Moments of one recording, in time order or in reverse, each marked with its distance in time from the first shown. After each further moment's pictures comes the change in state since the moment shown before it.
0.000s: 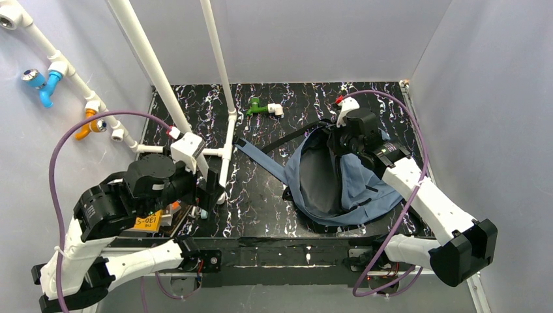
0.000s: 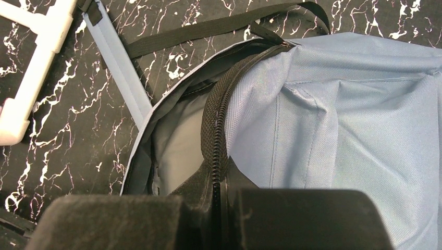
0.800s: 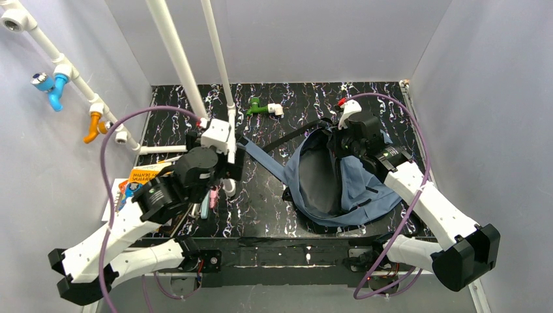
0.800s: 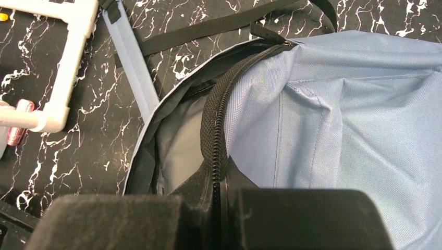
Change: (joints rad) left arm 0.006 0.068 -0.355 0.571 -0.373 0.136; right arm 0.000 -0.038 -0.040 0.025 -0.014 0.025
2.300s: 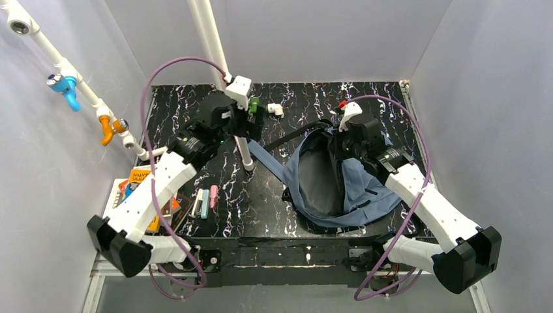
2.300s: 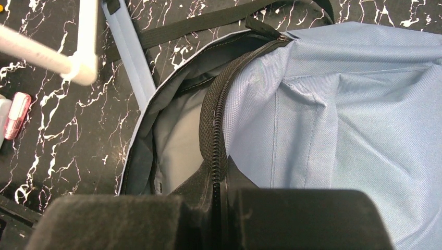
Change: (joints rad) left arm 0.349 0.438 0.209 0.269 0.489 0.097; right arm 0.000 -0.018 -0.014 -0.015 -0.001 0.000
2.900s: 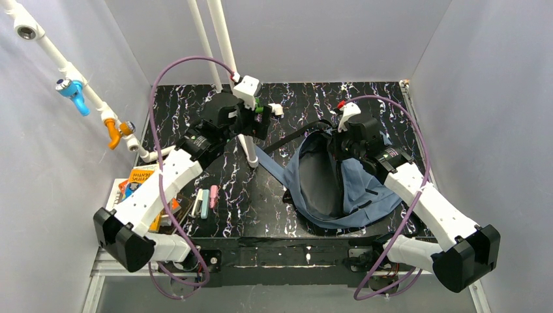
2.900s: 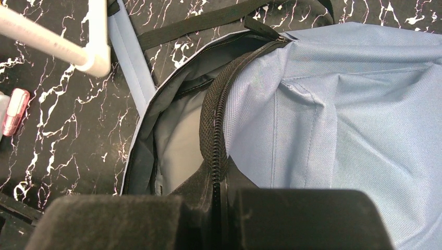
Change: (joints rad) left arm -0.002 -0.016 -0.017 0.010 0.064 0.010; right arm 0.000 0.013 -0.003 -0.003 -0.012 -0.004
